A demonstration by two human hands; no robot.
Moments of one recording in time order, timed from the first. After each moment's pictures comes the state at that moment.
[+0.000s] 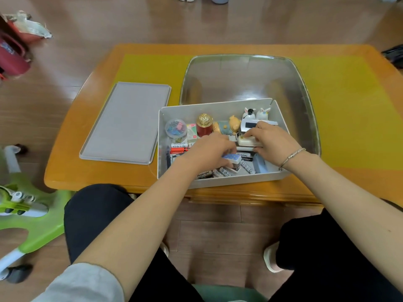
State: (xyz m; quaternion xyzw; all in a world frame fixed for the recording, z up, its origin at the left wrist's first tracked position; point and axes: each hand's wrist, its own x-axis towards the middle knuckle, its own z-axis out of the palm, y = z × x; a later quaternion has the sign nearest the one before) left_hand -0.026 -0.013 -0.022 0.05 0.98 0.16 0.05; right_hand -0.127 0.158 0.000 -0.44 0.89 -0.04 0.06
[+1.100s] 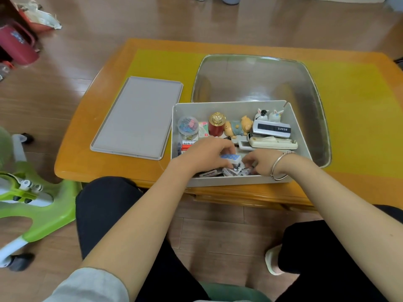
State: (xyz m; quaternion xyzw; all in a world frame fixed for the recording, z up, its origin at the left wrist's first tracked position) left_hand 0.004 -0.038 -0.027 -0.01 0.95 0.31 0.05; right_hand -0.094 0.124 -0.002 -0.39 0.85 0.05 0.34
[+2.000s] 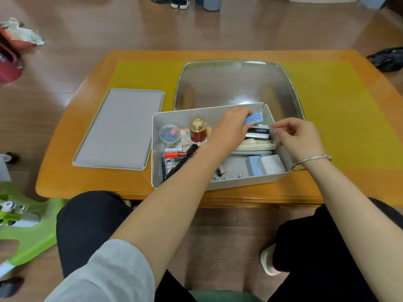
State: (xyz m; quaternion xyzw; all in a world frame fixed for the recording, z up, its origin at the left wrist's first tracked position) left_hand -0.085 0.028 0.006 -0.03 0.94 0.31 -0.15; right_hand -0.138 0.200 0.014 -0.16 0.88 -0.44 0.04
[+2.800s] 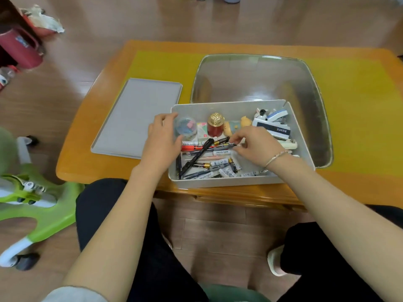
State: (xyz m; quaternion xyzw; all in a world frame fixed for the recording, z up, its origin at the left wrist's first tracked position) left_hand 0.049 -0.086 -0.012 -0.26 0.92 0.25 -0.16; right_hand -0.098 0.109 -0.001 -0.44 0.87 -0.18 0.10
